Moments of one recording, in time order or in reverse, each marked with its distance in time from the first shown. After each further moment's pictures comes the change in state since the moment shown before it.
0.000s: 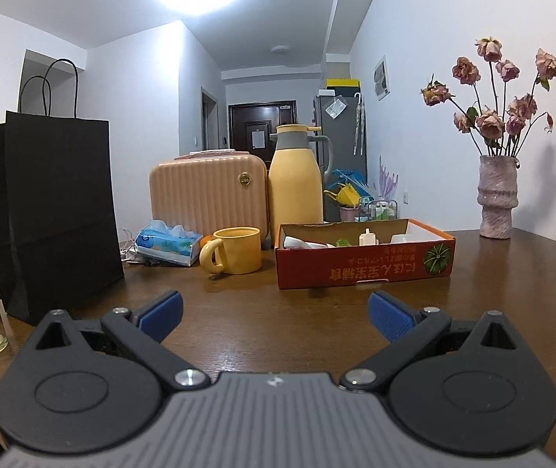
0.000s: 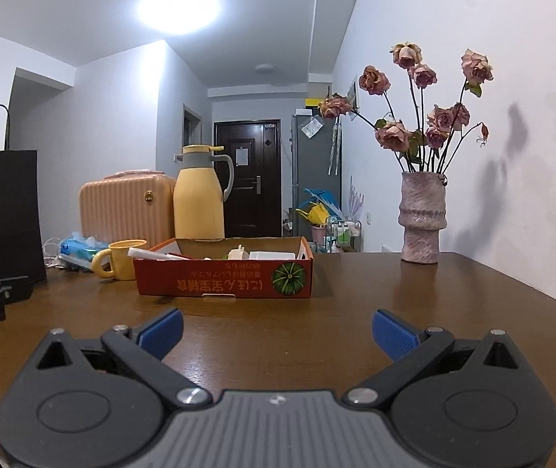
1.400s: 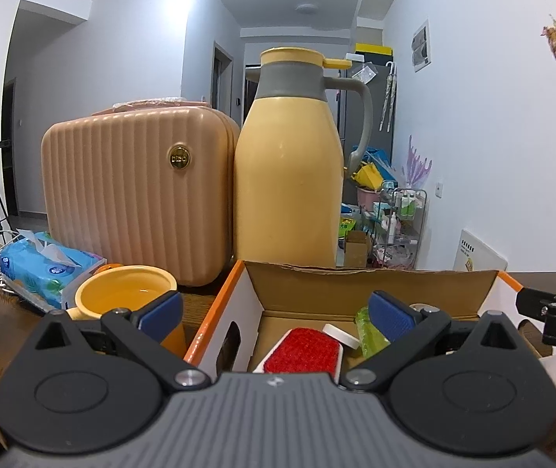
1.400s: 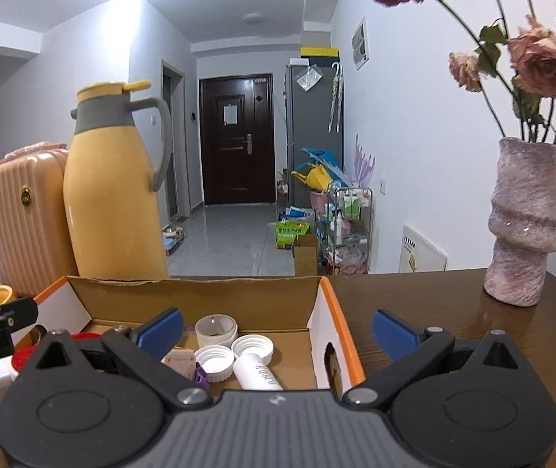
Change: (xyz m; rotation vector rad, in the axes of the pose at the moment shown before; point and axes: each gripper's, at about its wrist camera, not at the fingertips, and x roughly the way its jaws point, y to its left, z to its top) left arm 0.381 -0.049 0.075 -0.095 0.111 0.041; right arm 0.417 -0.010 0.098 0.024 0.142 -0.018
